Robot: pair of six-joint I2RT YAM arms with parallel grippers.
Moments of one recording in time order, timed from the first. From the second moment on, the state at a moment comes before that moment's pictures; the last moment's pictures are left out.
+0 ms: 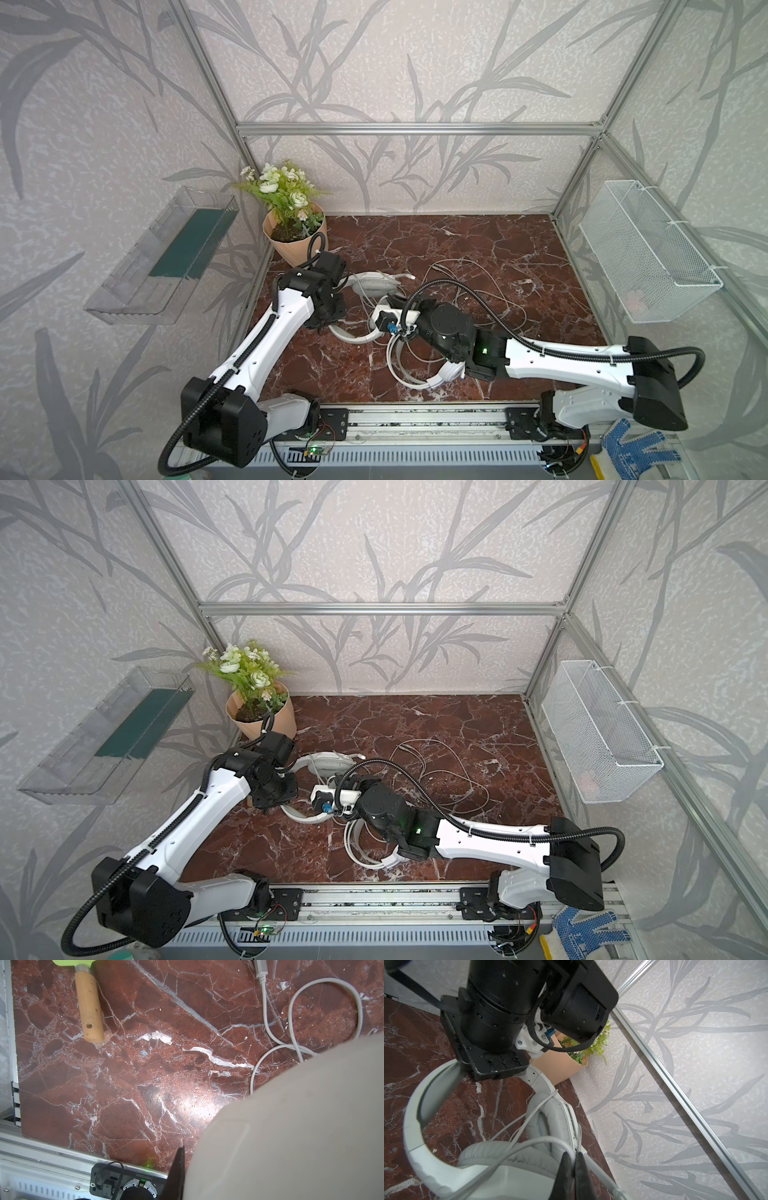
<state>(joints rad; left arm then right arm) -0.29 1.24 1.10 -1.24 -0.12 -0.56 1.24 1.38 0.94 0.30 0.44 -0.71</state>
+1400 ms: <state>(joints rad) -0.29 1.25 1.10 -1.25 -0.13 -0.55 1.18 1.61 0.99 0.56 0.53 -0.72</state>
